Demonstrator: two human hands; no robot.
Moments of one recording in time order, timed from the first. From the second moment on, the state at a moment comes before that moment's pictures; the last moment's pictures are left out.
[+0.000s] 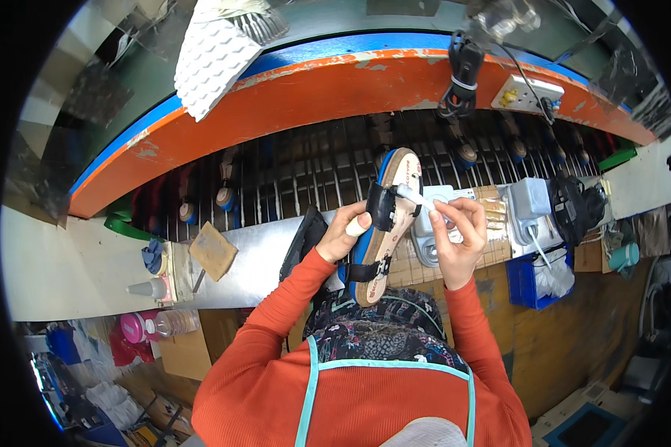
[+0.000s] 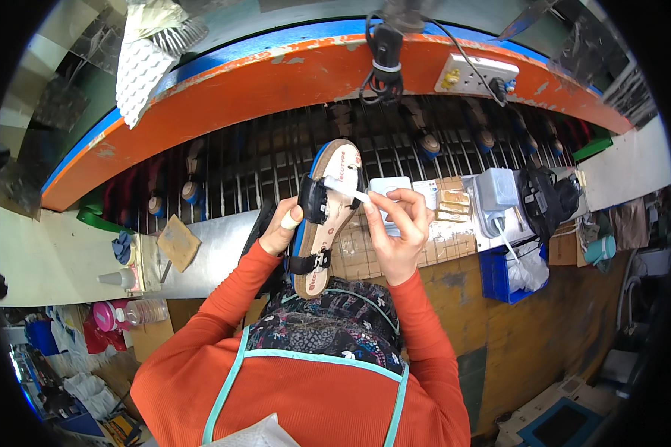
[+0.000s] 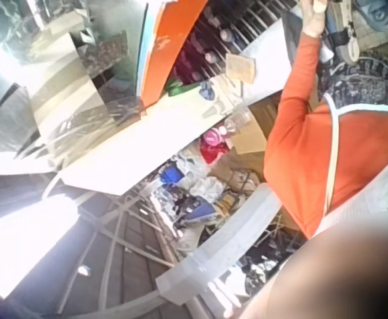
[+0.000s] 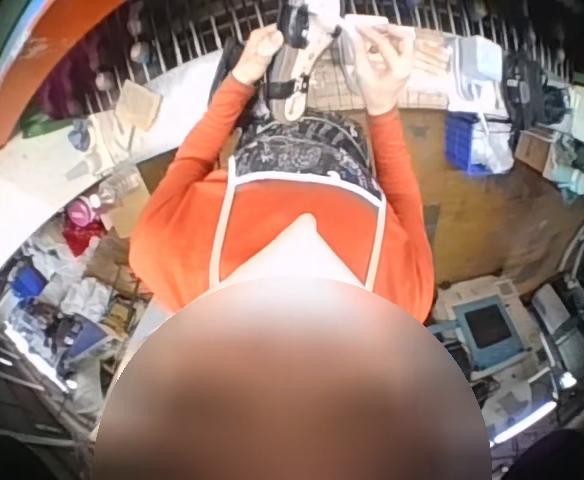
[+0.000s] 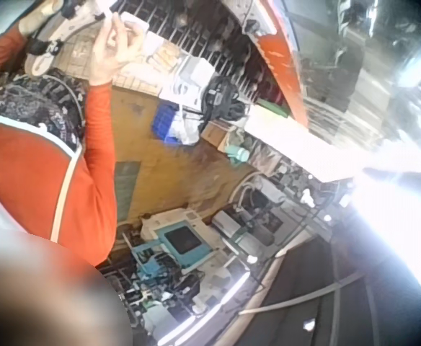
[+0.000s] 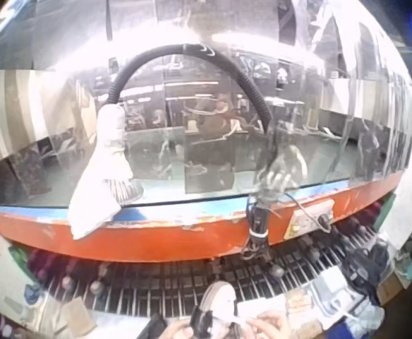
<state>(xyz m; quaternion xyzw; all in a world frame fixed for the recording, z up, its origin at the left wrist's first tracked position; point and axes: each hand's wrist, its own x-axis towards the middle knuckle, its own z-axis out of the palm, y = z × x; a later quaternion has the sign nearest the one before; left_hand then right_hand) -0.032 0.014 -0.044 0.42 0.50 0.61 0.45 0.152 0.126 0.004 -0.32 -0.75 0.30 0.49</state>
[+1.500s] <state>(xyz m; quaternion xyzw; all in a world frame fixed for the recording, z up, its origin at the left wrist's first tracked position) -0.275 0.069 -0.288 -0.19 0.22 0.82 0.49 -0.074 0.274 -0.244 -0.43 -0.88 0.20 -0.08</state>
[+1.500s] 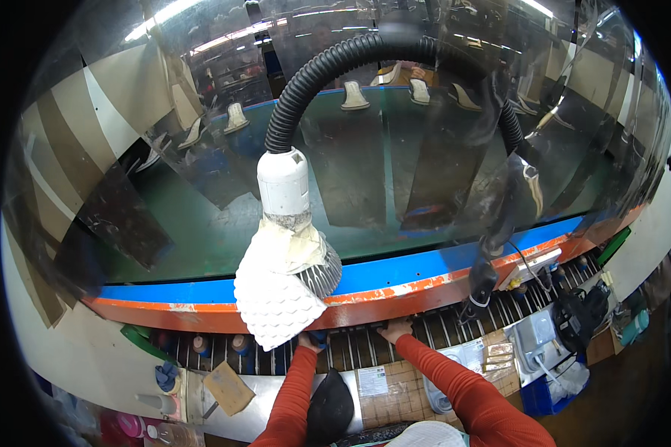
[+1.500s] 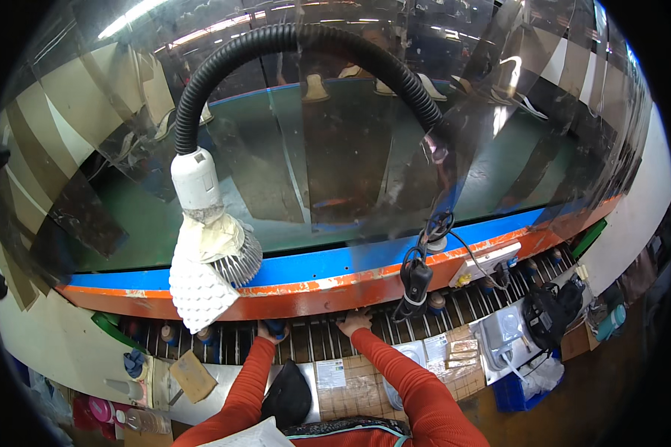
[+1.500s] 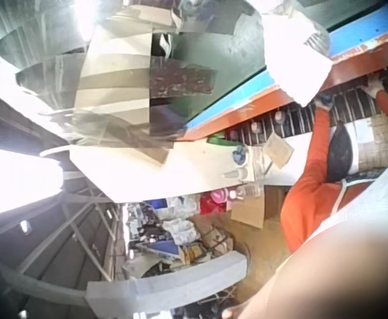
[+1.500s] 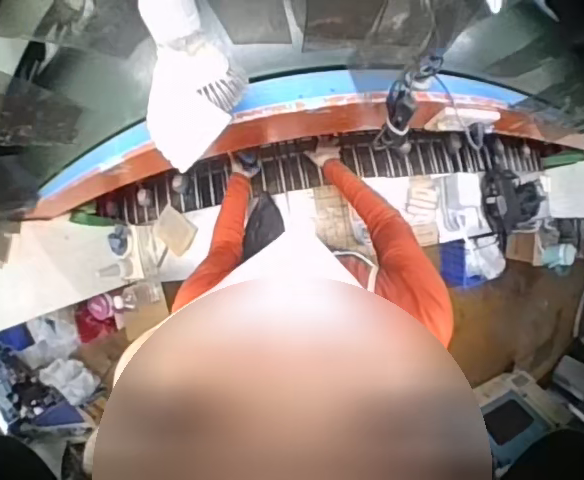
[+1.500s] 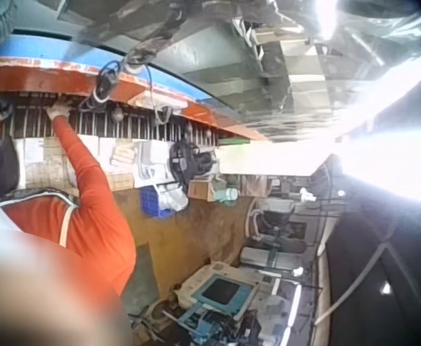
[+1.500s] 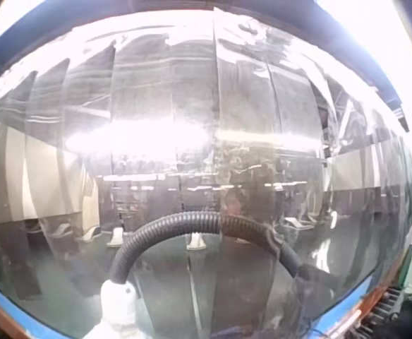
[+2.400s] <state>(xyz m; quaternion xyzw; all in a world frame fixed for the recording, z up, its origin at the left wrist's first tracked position) -0.122 0.031 -0.170 -0.07 0.36 0.71 0.60 0.129 0.223 -0.058 -0.33 -0.58 0.74 0.11</state>
